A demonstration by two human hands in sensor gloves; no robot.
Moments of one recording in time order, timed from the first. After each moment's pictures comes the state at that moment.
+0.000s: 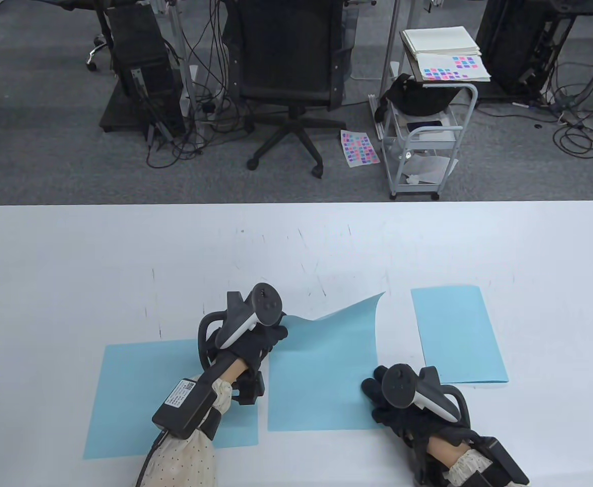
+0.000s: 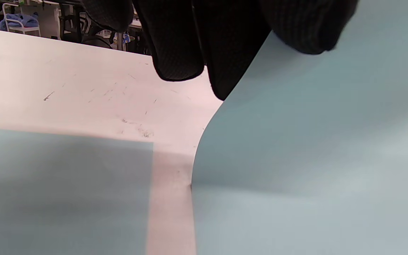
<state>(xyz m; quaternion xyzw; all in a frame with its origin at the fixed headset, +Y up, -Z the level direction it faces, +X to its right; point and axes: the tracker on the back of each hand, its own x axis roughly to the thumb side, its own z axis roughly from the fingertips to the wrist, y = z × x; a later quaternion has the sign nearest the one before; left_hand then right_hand) -0.122 -0.702 -0.387 -0.13 -0.03 0.08 0.99 0.173 -0.783 -0.290 0.06 0.22 0.97 0.08</state>
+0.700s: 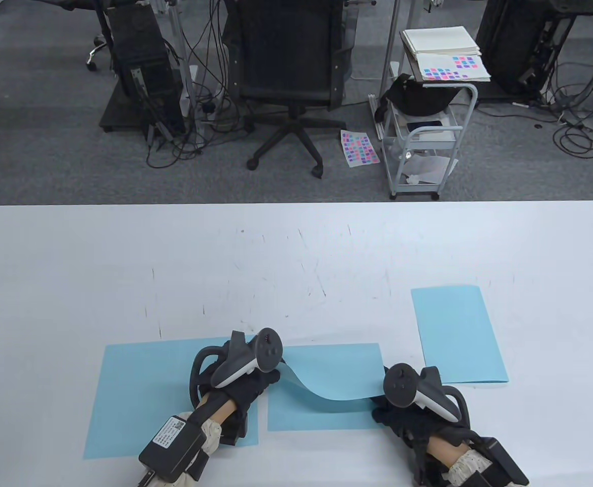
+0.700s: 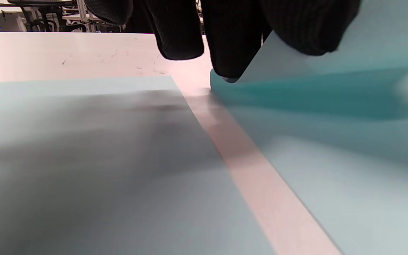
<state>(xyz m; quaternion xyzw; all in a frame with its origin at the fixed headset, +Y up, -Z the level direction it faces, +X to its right) -0.126 -0.739 -0.338 -0.15 -0.09 0.01 0.99 0.173 -0.785 -0.290 0.05 0.23 0.97 0.09</state>
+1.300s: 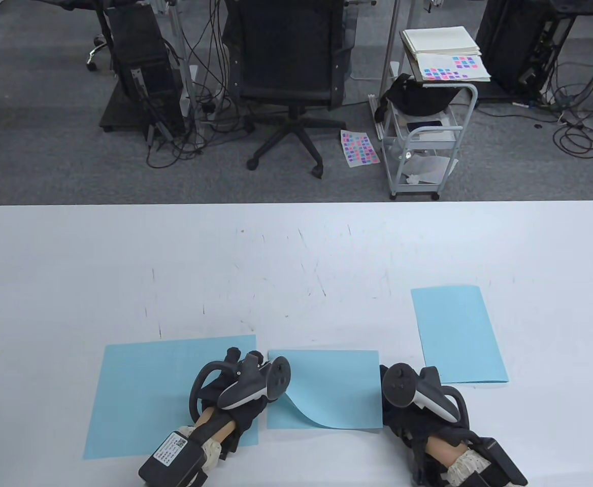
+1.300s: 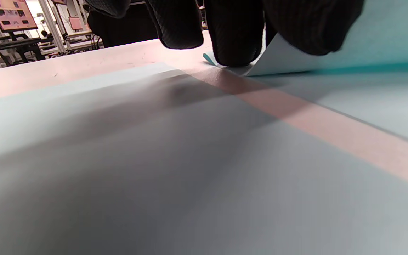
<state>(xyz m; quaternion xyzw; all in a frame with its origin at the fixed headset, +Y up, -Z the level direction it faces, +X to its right) -0.116 -0.758 -0.316 -0.11 -0.14 -0.09 0.98 0.173 -0.785 -0.291 0.05 0.23 0.97 0.09</state>
